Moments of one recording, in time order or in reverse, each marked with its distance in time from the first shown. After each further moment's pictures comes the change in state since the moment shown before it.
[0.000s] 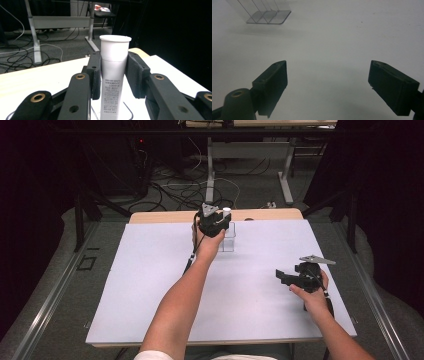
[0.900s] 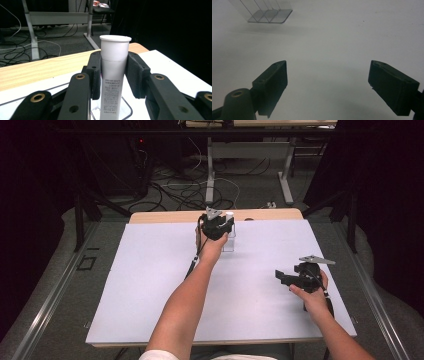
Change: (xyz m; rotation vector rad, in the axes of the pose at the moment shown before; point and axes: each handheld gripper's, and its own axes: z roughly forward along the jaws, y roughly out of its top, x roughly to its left) left arm -0.004 -0.012 0.010 0.018 -0.010 -0.003; right arm 0.000 -0.001 0.001 0.007 0.010 -0.003
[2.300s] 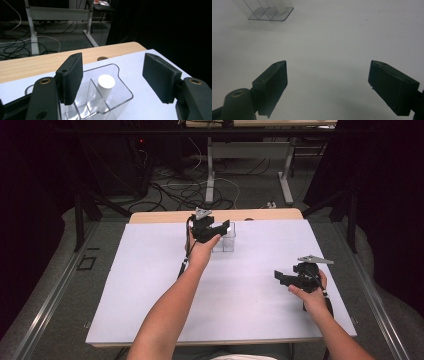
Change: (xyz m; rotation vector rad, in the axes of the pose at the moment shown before) left arm 0.014 0.007 -0.037 0.029 -0.012 -0.034; right arm 0.002 0.000 0.002 0.012 0.005 -0.008
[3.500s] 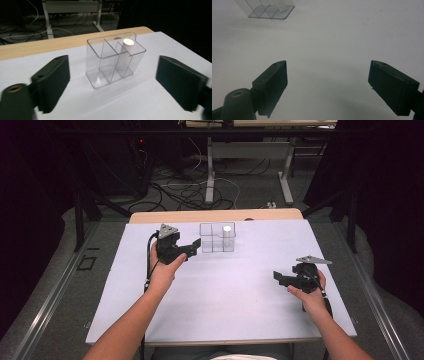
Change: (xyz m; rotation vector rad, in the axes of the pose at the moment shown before) left arm 0.033 -0.028 -0.114 0.063 0.057 0.018; right arm 0.003 -0.001 0.001 0.007 -0.002 -0.011
